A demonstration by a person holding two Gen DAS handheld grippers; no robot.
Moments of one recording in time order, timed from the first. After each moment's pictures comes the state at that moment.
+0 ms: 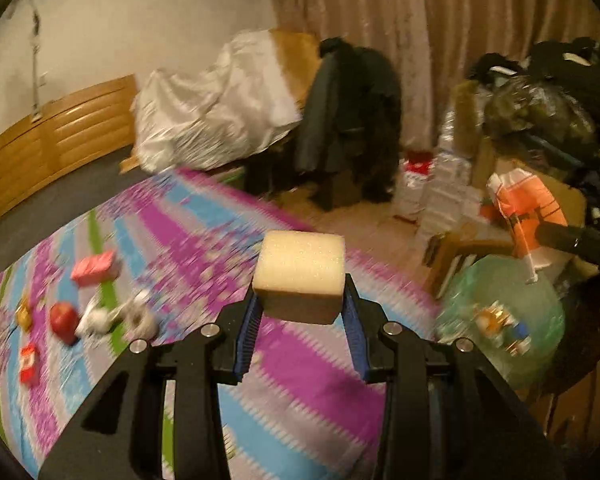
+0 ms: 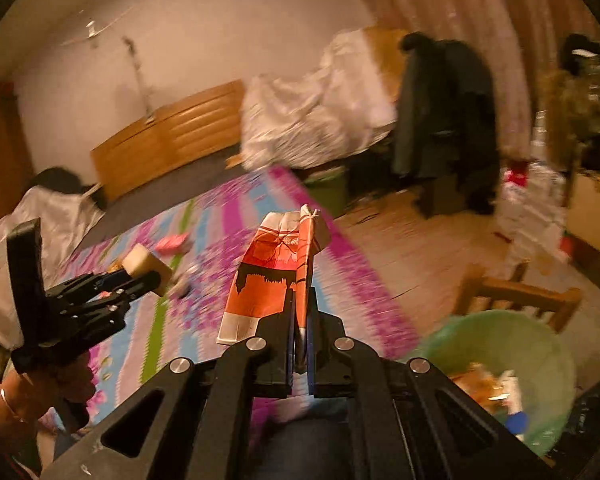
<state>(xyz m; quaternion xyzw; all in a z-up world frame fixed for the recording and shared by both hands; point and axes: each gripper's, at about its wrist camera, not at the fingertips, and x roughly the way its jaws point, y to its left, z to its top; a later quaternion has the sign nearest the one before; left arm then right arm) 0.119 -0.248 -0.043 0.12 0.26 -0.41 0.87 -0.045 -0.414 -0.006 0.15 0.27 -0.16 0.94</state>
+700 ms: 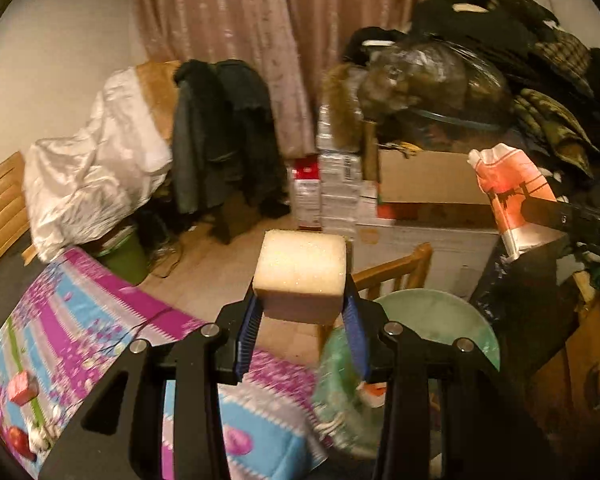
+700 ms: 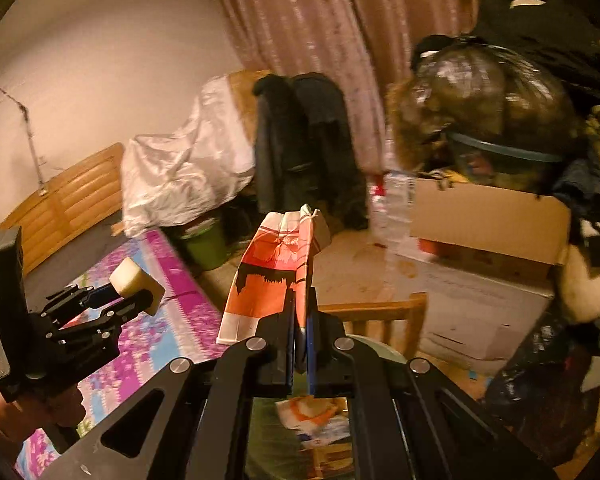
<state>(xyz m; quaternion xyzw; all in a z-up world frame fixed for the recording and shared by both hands) 0.033 -0.440 -0.020 0.20 0.21 -0.56 0.78 -0.175 -0.539 0.021 0.17 0.22 -0.37 0.89</state>
